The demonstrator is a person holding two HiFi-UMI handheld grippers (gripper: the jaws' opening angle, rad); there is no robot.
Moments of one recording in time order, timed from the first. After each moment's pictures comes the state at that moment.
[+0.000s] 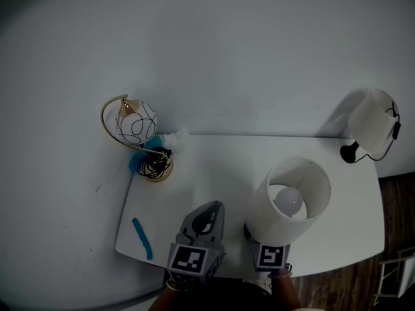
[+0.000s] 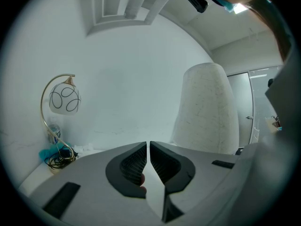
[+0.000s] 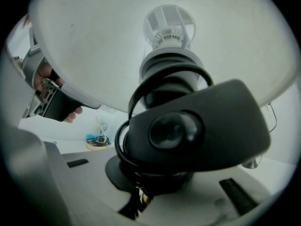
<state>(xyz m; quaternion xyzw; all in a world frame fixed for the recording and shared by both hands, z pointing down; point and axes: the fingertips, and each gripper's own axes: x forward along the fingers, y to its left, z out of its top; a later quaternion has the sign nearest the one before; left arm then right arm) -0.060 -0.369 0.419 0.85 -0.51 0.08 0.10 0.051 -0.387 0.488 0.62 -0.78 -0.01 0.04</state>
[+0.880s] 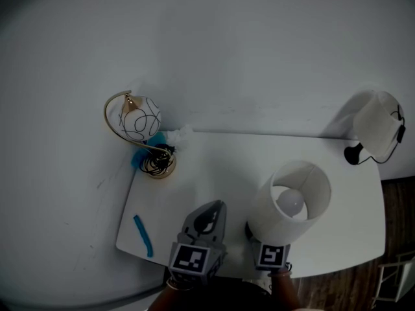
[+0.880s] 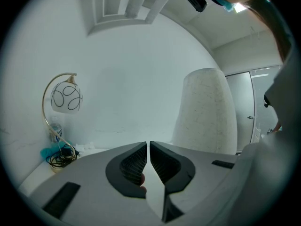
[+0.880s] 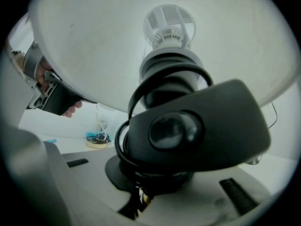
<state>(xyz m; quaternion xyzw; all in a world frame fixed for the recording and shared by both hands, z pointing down) -0.064 -0.371 0.424 0.85 -0.51 0.08 0.10 0.050 -0.391 0.505 0.62 -0.78 0.00 0.04</state>
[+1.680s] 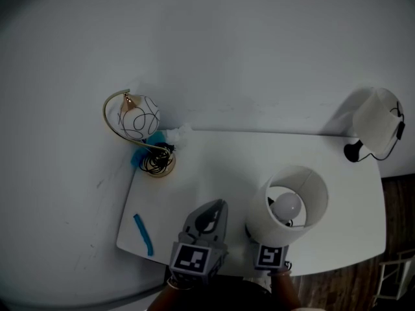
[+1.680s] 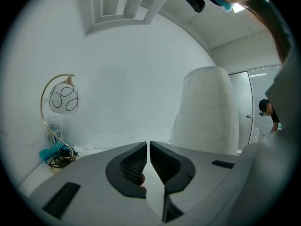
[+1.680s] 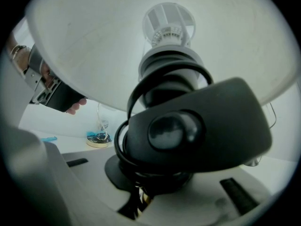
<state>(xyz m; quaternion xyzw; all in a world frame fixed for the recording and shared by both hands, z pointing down) -0.057 -0.366 0.423 0.85 -0.51 0.08 0.10 0.051 -0.379 0.520 0.63 -0.78 0.02 0.06</state>
